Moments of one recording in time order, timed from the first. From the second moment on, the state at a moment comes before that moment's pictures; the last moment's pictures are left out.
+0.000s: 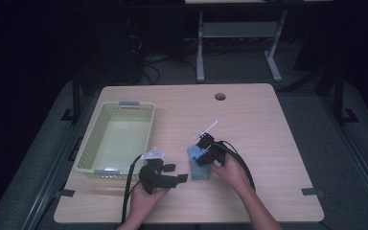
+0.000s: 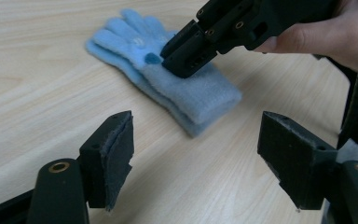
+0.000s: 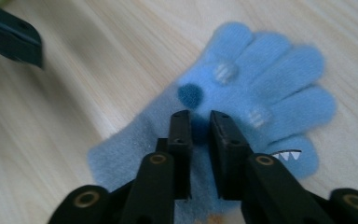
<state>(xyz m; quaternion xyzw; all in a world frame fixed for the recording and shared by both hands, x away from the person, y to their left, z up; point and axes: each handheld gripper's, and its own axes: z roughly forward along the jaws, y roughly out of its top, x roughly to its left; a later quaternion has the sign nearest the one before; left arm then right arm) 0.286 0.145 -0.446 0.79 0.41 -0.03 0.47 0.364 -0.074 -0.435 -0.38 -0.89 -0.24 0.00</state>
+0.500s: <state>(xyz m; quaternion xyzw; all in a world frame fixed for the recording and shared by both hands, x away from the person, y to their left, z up) 0.313 0.133 -0.455 0.74 0.47 -0.09 0.47 0.347 -0.123 -0.427 -0.47 -0.82 -0.33 0.04</state>
